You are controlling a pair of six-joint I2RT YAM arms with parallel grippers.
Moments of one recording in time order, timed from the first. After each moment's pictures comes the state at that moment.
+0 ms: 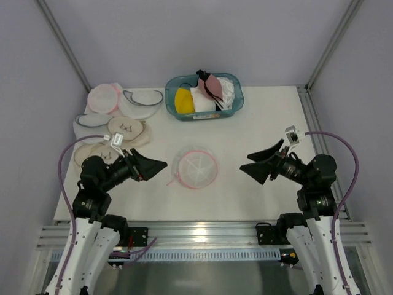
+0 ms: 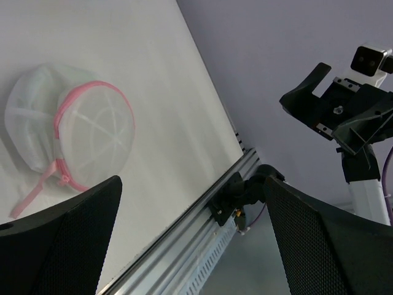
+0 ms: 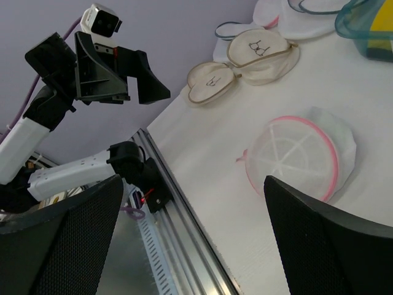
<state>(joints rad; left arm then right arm) -0.18 0.48 0.60 -0.27 0.69 -0.79 0.05 0.48 0.60 -0.06 -0.98 0.65</state>
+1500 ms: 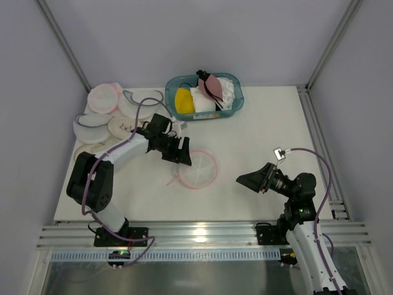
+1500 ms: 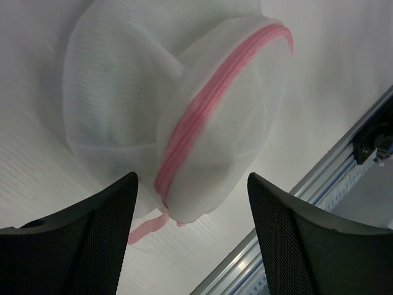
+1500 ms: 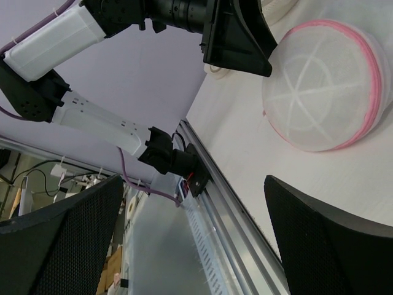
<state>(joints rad) -0.44 1.65 1.10 -0.51 0.50 -0.19 0.05 0.35 0.12 0.30 -1.02 1.09</state>
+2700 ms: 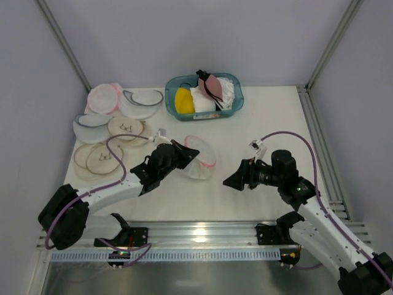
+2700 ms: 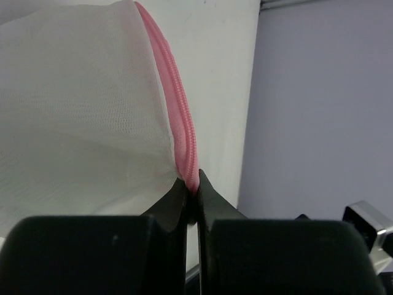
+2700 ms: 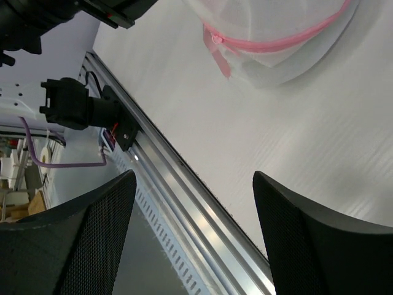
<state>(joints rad) -0.78 1.27 0.64 0.25 -0.19 -1.26 0.38 0.64 0.48 -0.31 -0.67 0.54</state>
